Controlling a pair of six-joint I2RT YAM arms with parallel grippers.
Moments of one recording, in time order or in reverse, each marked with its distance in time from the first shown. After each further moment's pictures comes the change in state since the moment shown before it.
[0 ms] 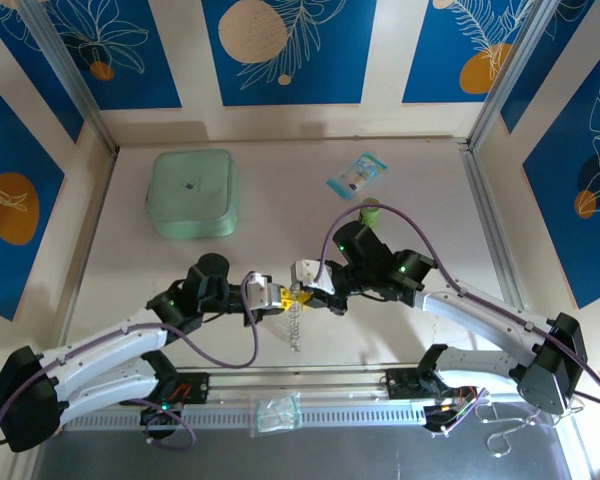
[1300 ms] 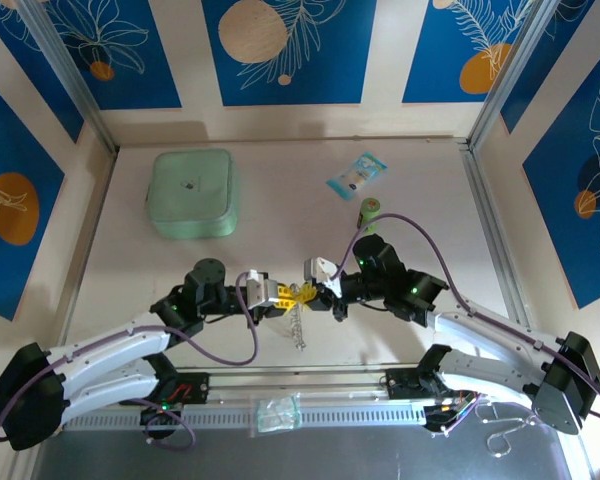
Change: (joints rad) left arm -0.001 0.011 -0.077 0.204 0.026 -0.155; right arm -0.030 -0.146 -0.238 0.344 -0.059 0.240
